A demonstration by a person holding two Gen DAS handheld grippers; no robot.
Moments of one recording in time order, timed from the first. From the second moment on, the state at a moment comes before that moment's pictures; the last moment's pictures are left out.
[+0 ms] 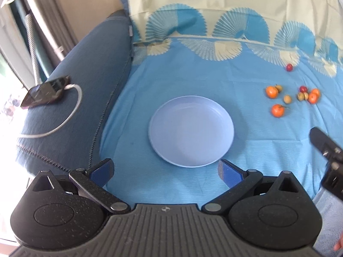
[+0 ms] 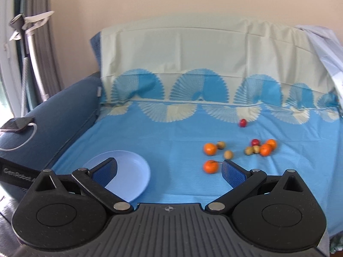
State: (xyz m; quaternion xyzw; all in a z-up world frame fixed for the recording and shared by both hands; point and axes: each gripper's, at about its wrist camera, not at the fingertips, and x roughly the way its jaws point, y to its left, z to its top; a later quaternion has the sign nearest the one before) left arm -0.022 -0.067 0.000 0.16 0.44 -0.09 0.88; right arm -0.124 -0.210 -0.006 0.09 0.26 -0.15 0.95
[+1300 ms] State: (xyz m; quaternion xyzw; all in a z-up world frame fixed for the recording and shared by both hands) left arm 0.208 -0.386 -0.185 0.14 0.58 -0.20 0.77; right arm 0.032 -0.501 -0.216 0.13 0.33 -0.36 0.87
